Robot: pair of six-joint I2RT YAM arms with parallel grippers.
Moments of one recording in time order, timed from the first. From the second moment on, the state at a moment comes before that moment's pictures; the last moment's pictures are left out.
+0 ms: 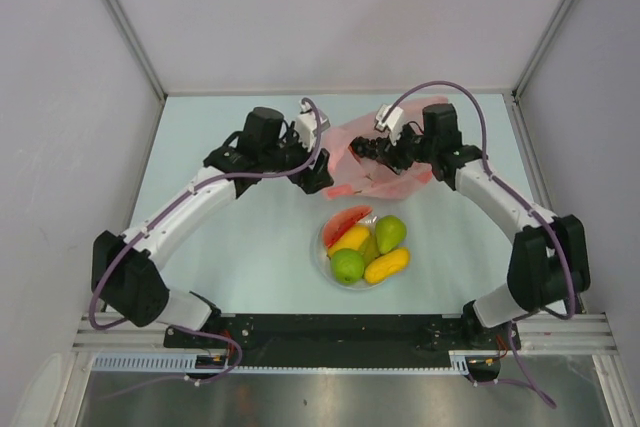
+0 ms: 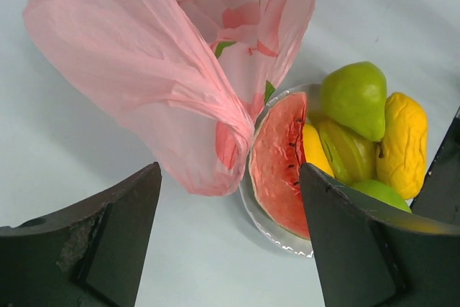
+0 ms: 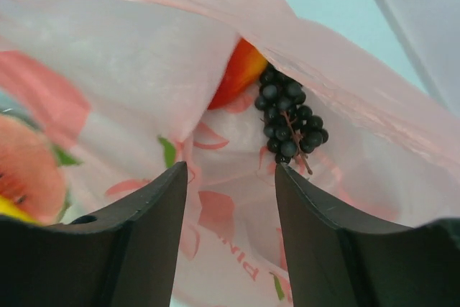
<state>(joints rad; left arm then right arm) -0.54 1.41 1.24 -0.43 0.44 0.12 0.33 1.48 1.14 -0.21 -0.53 -0.61</state>
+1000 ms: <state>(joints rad) -0.63 1.38 1.15 -0.44 0.32 0.29 0.20 1.61 0.92 -0.16 -0.09 -0.60</state>
